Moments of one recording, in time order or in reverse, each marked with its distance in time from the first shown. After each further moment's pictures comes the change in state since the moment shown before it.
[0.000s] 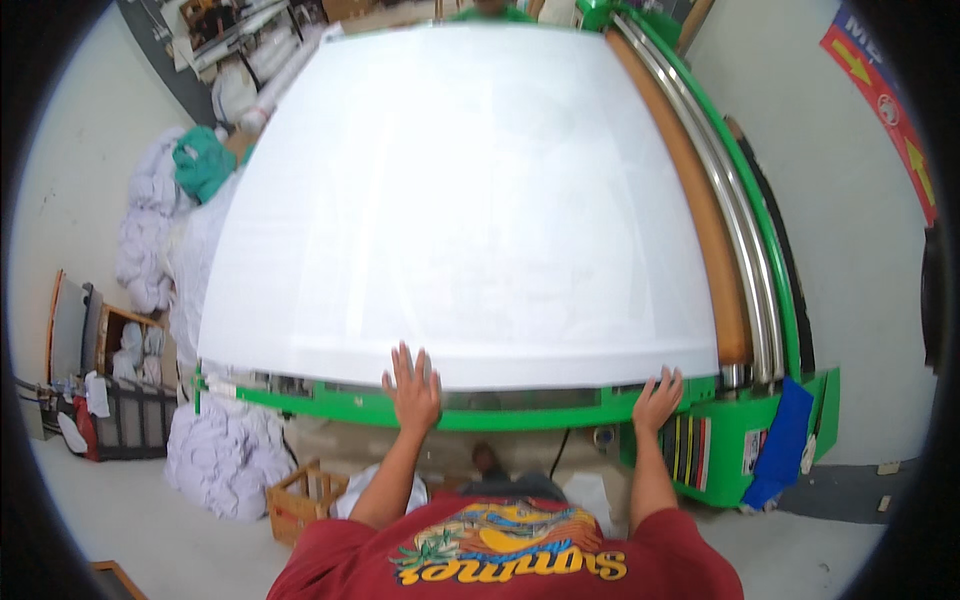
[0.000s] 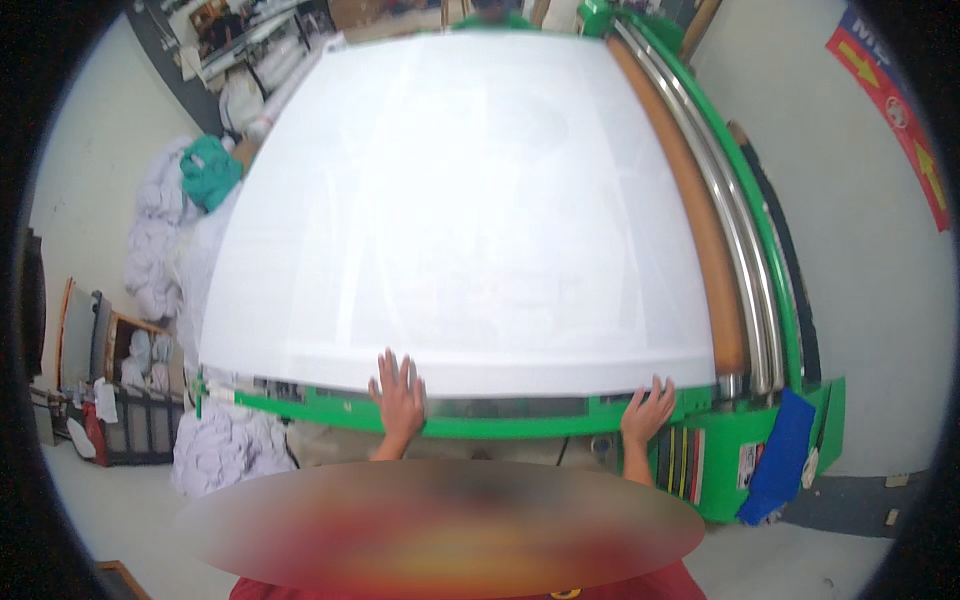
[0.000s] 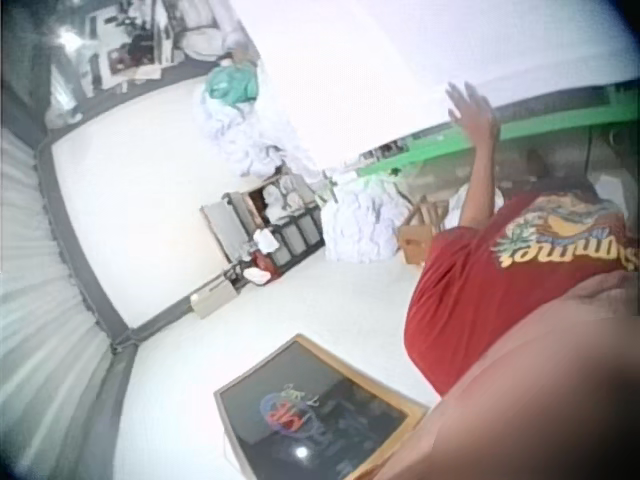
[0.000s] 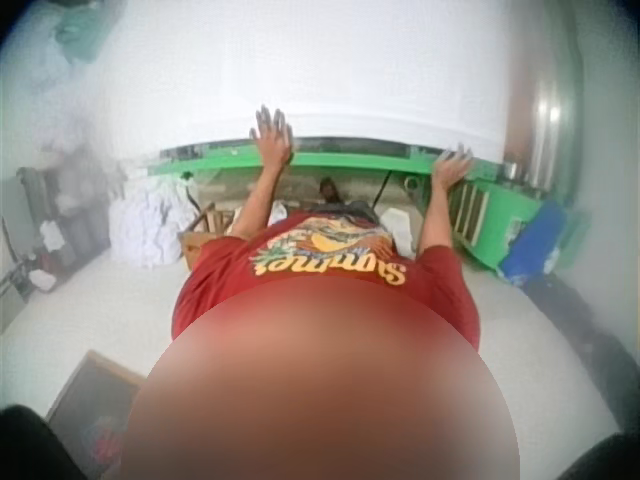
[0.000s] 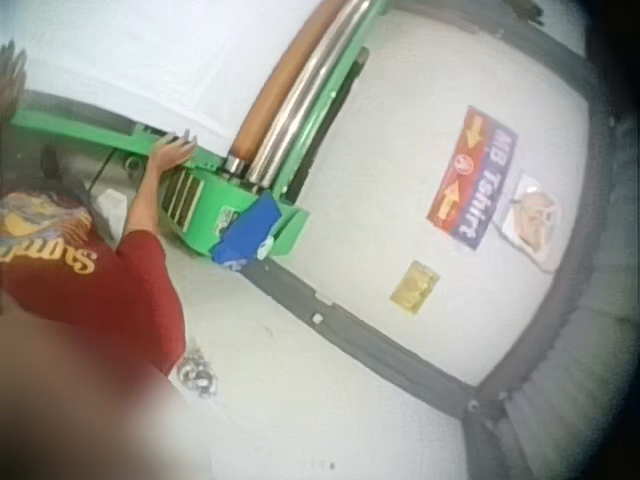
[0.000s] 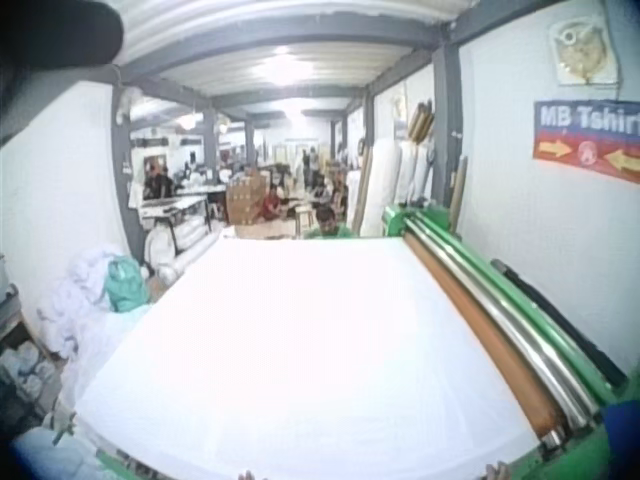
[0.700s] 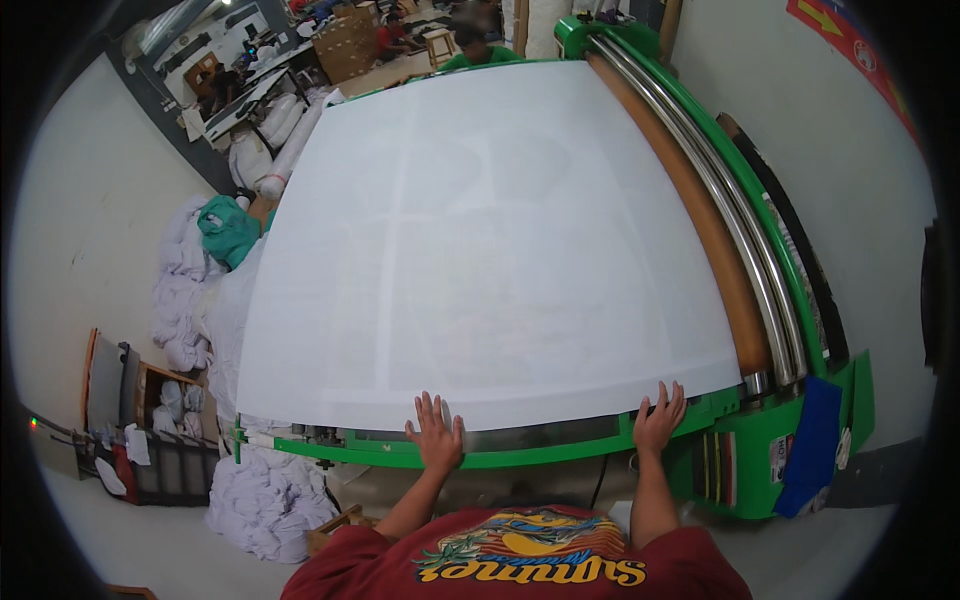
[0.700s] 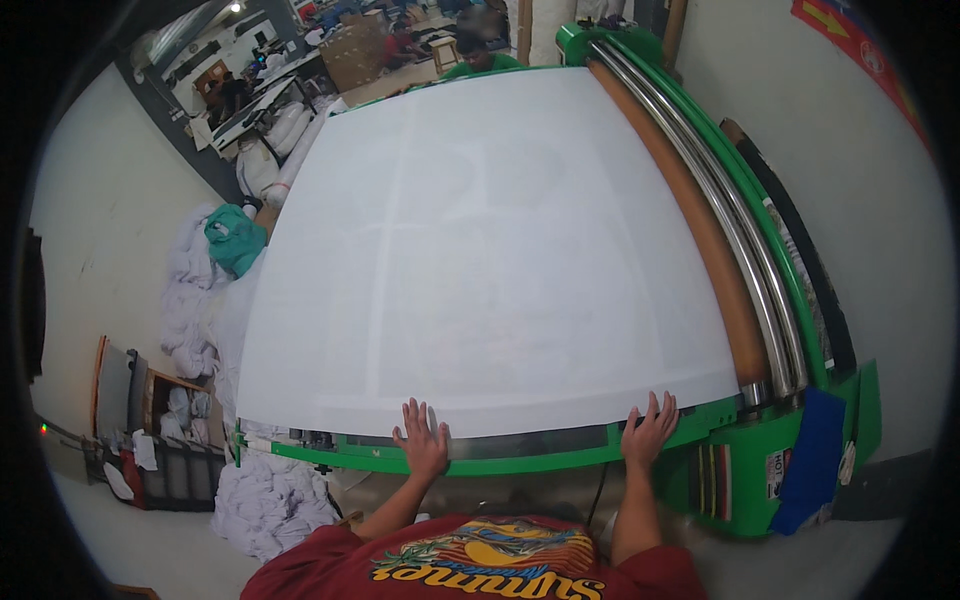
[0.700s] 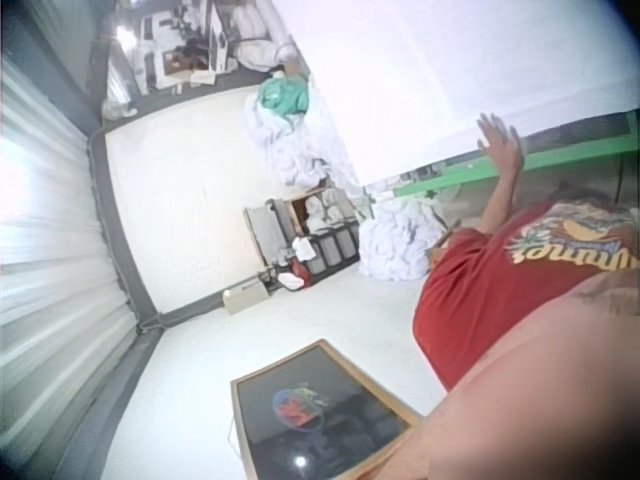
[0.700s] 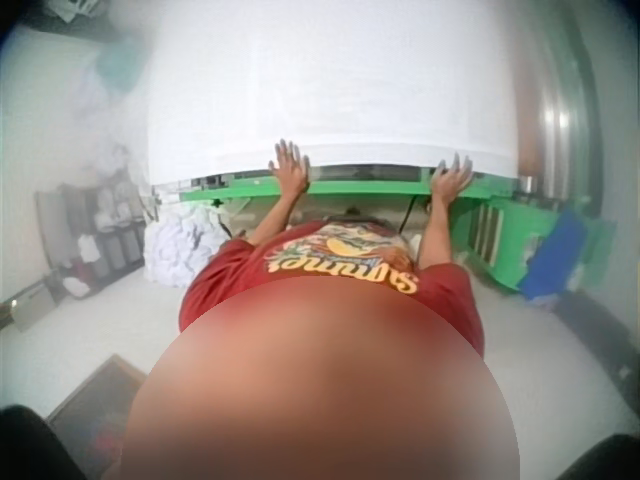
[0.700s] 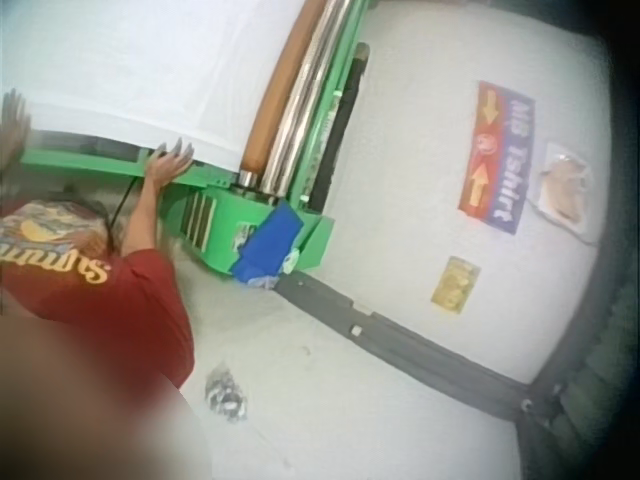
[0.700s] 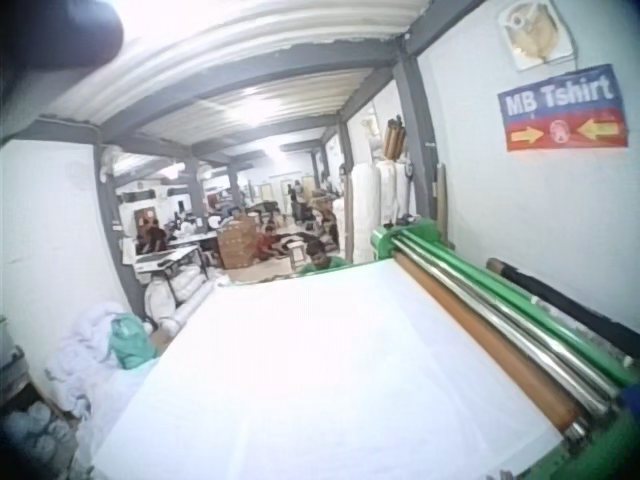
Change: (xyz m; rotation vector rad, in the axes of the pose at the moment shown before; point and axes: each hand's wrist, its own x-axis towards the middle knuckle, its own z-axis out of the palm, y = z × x) left_hand 0.019 0.007 0.003 -0.040 0.046 0.031; right_hand 0.009 -0.050 0.024 0.090 -0.012 -0.074
